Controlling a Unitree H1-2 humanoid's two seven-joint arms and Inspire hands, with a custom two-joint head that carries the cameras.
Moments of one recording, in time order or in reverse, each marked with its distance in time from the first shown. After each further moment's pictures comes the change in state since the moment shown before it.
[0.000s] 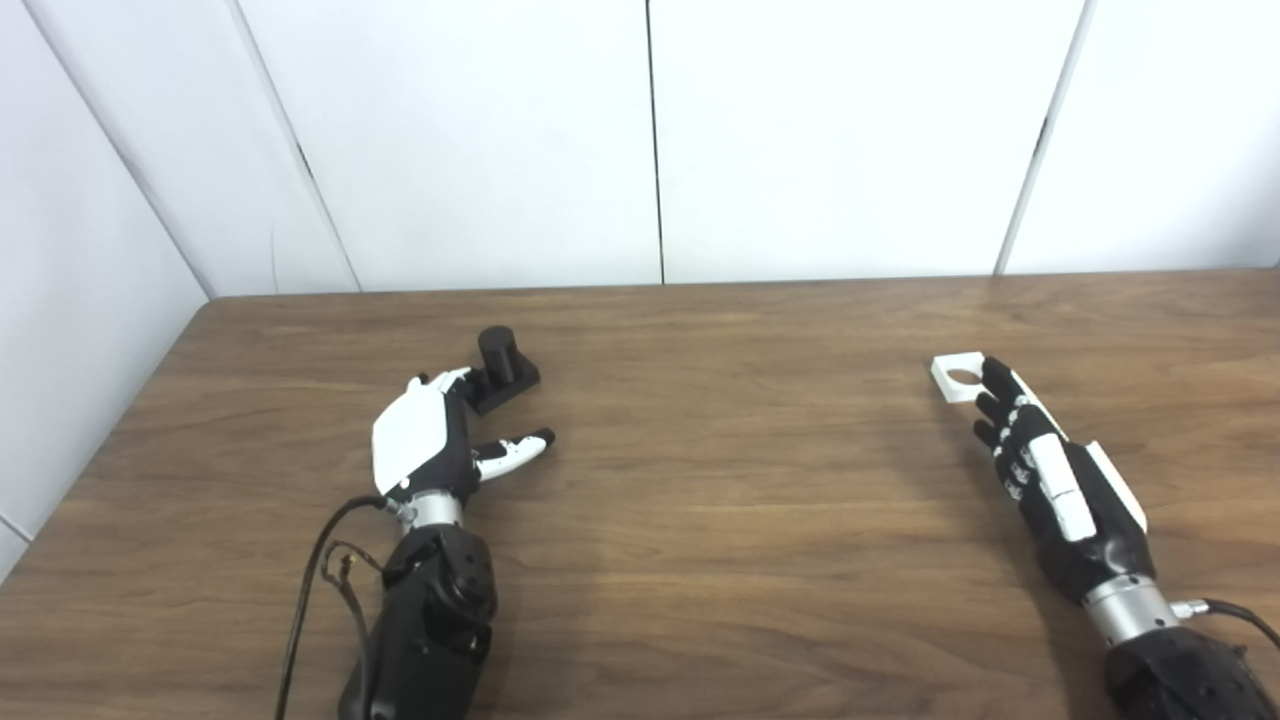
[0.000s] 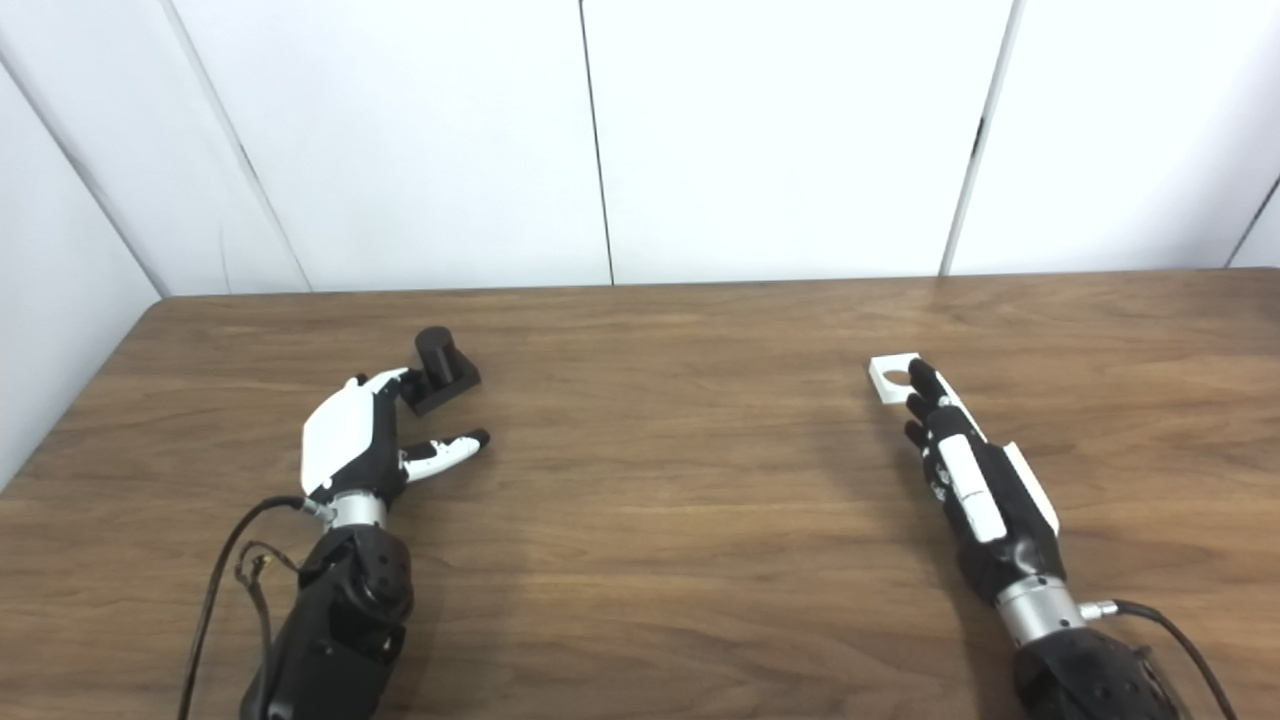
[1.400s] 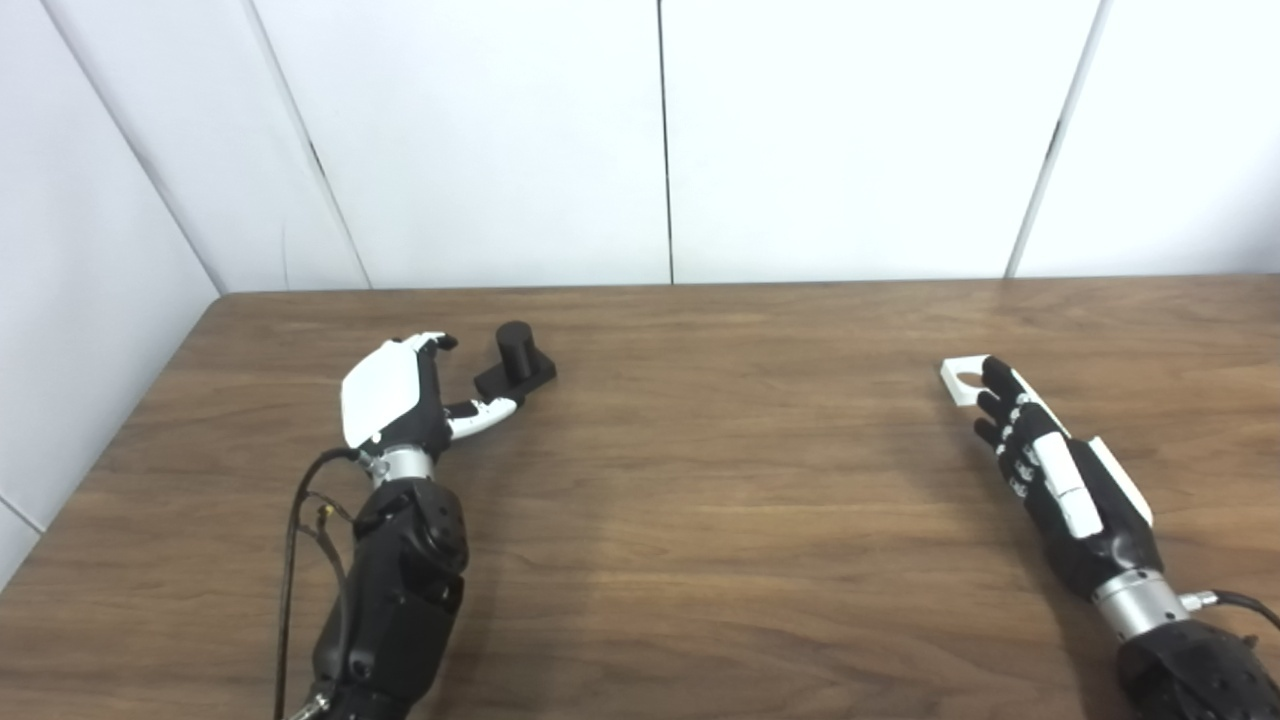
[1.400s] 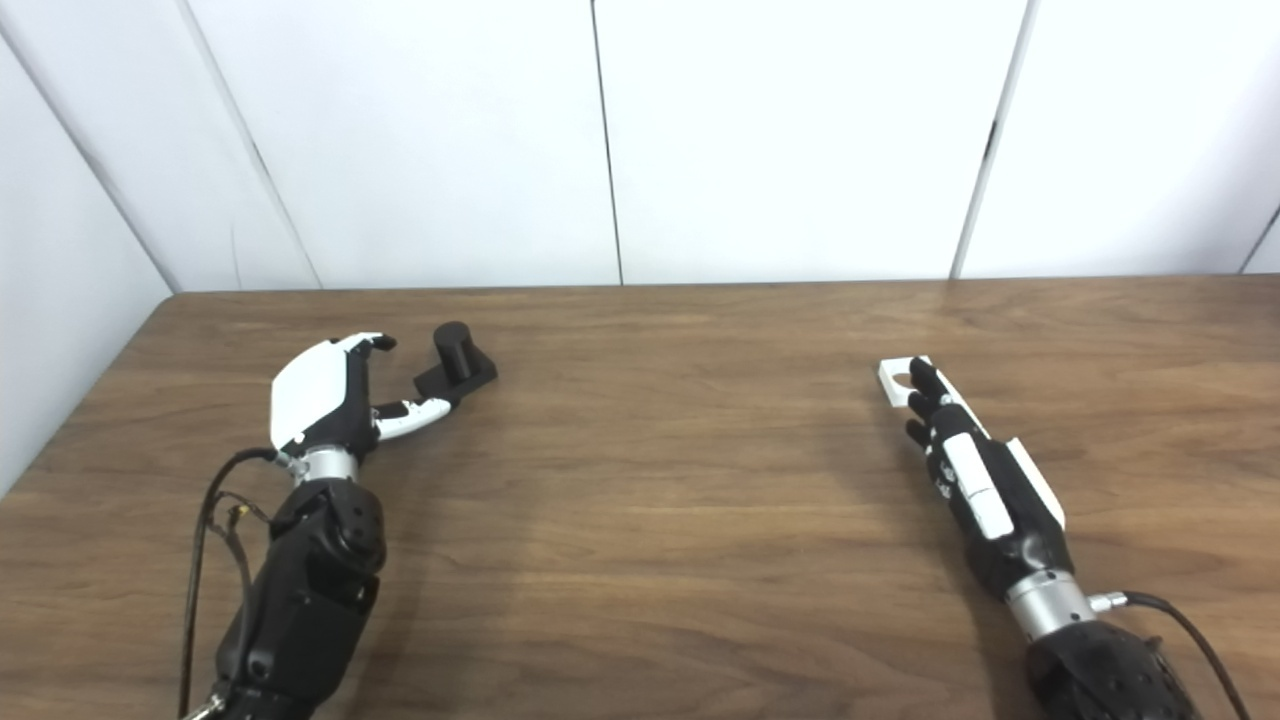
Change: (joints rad) left arm -0.077 0.061 0.052 0.040 0.049 0.007 -0.047; right arm -0.026 -0.034 0.011 0.050 0.008 -0.024 0.037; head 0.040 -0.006
